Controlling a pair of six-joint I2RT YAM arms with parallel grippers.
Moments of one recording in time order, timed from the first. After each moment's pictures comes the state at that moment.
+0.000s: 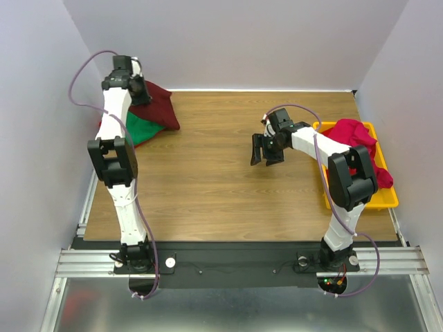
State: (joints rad) left arm 0.03 2.21 2.22 -0.82 0.11 -0.17; right arm 0.38 1.88 1.36 -0.60 -0.29 0.31
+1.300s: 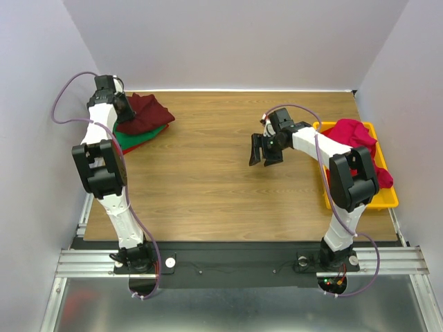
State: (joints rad) left arm 0.21 2.04 1.81 -0.58 0.12 -0.21; right arm 0.38 1.86 1.36 -0.60 -0.35 0.31
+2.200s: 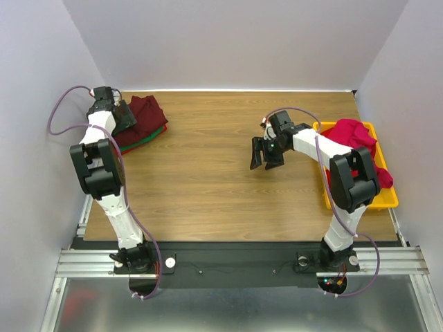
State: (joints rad) left arm 0.25 2.04 1.67 -0.49 -0.09 -0.26; right arm 0.38 1.85 1.33 -0.62 -0.36 0.29
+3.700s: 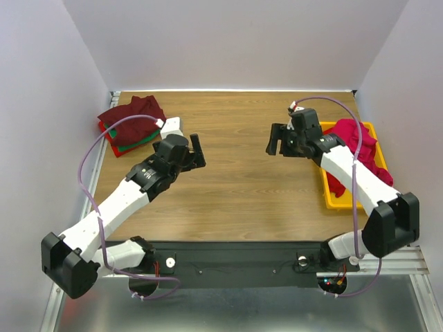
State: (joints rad) left arm -0.62 1.07 0.95 -0.47 -0.38 -0.58; right arm 0.37 1.42 1.18 -0.54 0.01 0.39
